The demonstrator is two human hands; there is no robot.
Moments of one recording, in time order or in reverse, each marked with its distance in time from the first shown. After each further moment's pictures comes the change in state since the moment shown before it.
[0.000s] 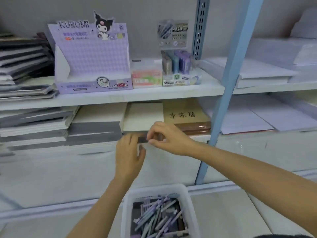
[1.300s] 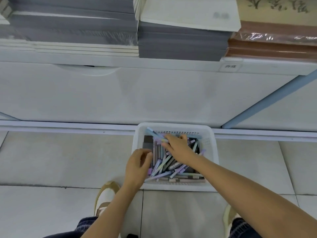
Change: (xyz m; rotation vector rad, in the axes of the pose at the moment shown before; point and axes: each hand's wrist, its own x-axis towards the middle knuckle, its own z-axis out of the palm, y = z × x) left_hand -0.238 -0.100 0.100 -0.391 -0.470 -0.873; right_hand -0.110 0.140 0.311 0.016 -0.515 0.496
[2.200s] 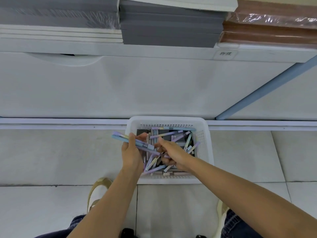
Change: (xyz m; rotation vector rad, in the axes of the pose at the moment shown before) left_hand 0.031 0.021 0.027 -0.986 0.240 -0.505; right_hand -0.032 -0.019 0.003 1.120 -0.258 0.478
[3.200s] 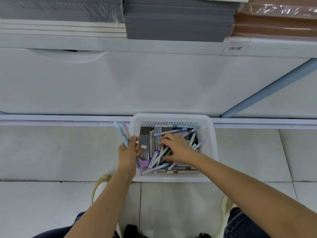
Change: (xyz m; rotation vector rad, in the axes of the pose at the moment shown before) left_hand 0.007 0.006 -0.028 0.208 0.027 -0.028; right_hand 0.022 0.013 -0.023 -1.213 0.060 -0.378
